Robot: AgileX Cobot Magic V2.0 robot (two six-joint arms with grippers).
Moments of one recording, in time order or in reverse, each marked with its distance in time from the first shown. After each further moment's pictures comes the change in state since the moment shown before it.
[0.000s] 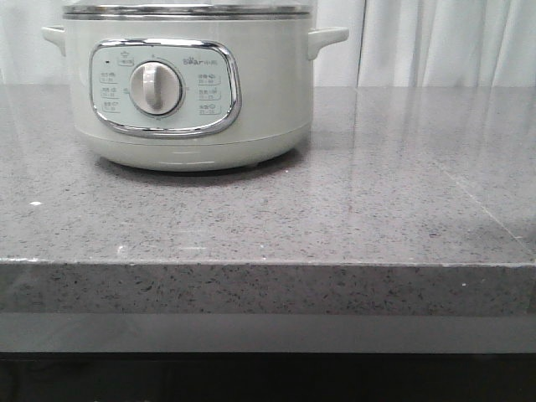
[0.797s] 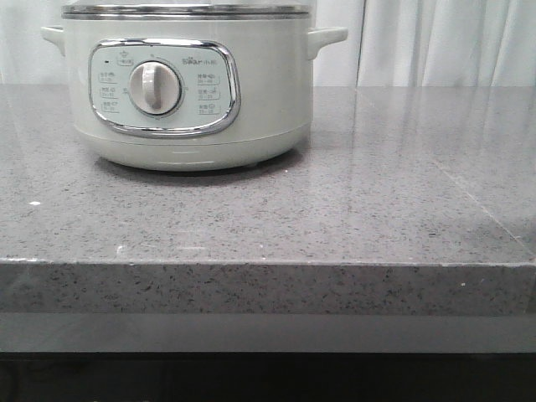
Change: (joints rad) left arm 0.000 0.000 0.000 0.002 0.002 0.000; right arm 0.008 0.018 -0.019 0.005 0.007 0.000
